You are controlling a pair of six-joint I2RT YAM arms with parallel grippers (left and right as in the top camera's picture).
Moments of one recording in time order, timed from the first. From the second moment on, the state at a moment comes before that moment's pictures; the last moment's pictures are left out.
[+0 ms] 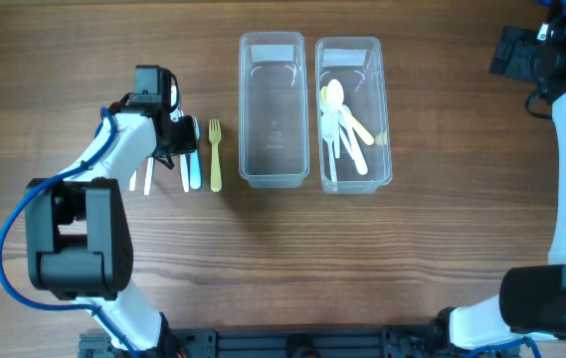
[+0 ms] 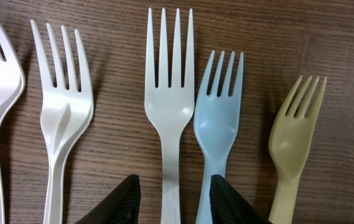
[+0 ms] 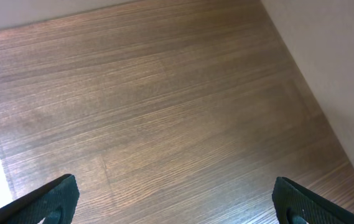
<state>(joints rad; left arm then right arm) -0.05 1.89 1.20 -0.59 0.01 -0.19 -0.16 1.68 1.79 -1.01 0.32 0.07</state>
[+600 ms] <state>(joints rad) -0.05 1.95 1.21 -0.58 0.00 -0.21 -0.16 1.68 1.79 -1.01 0.32 0.07</state>
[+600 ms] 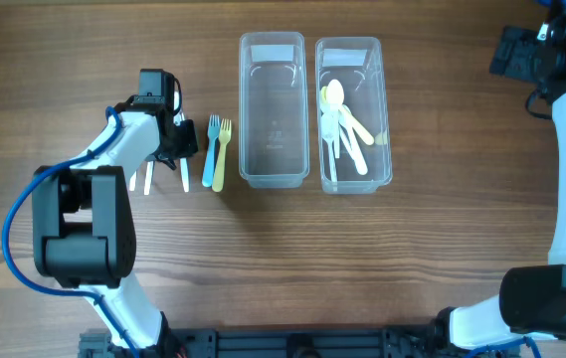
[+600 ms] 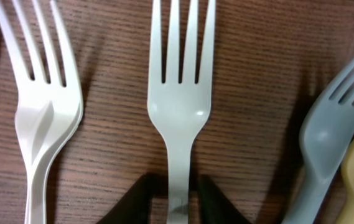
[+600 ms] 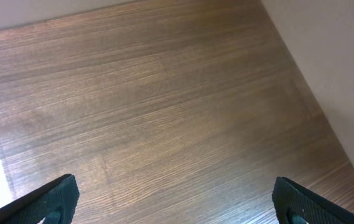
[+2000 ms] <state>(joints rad) -0.45 1.87 1.71 -0.88 0.02 -0.33 -0.16 1.68 1.79 -1.01 0.32 0.07</state>
